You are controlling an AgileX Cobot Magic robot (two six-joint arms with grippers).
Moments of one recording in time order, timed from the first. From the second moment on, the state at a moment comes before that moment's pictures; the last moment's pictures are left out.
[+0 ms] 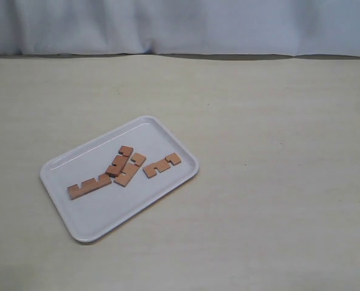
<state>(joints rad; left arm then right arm) -0.14 0.00 0.00 -0.05 0.32 0.24 -0.24 0.01 0.00 -0.01 0.35 -0.04</state>
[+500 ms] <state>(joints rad) 0.11 0.00 0.00 -0.06 0.32 0.24 -0.24 0.01 0.00 -0.01 0.35 -0.04</state>
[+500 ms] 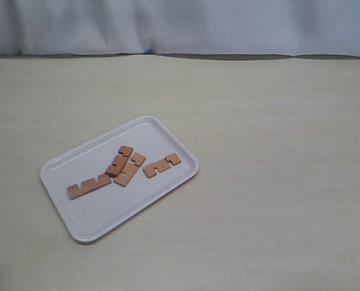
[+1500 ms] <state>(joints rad) 0.11 0.00 0.00 -0.17 0.32 0.24 -0.24 0.01 0.00 -0.01 0.35 -0.04</state>
